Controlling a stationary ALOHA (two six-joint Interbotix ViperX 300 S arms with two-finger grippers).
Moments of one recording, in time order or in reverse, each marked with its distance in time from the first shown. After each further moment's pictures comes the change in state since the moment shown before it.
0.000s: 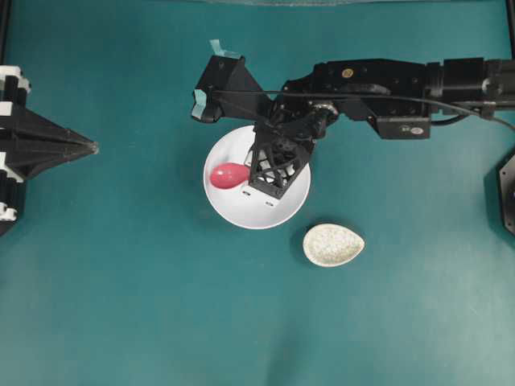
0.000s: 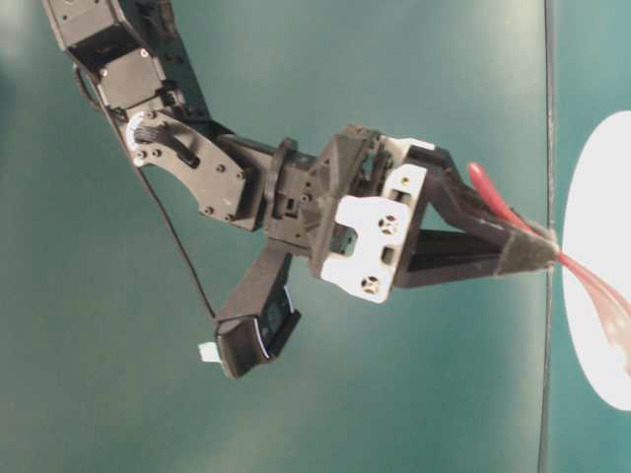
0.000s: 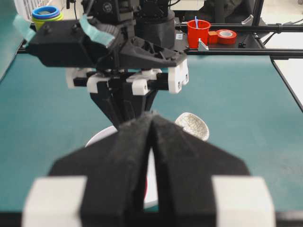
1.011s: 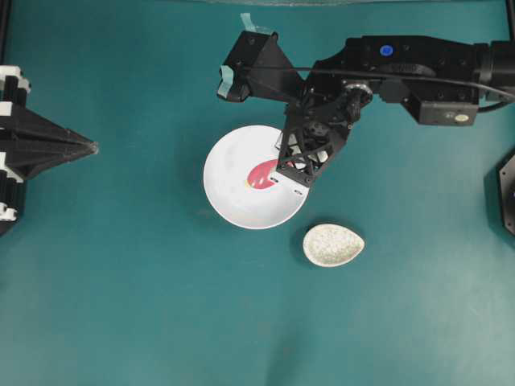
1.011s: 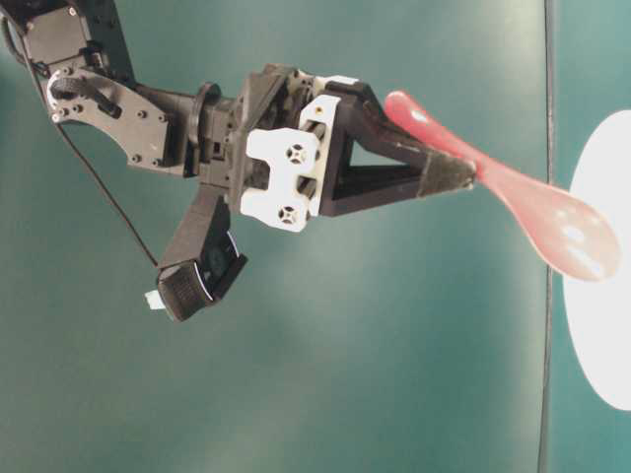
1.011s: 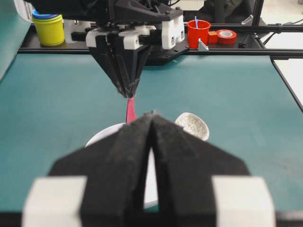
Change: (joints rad) left arm 0.000 0.000 0.000 0.000 0.000 0.000; right arm -0.011 -0.109 -0.002 -0.071 0.242 0.115
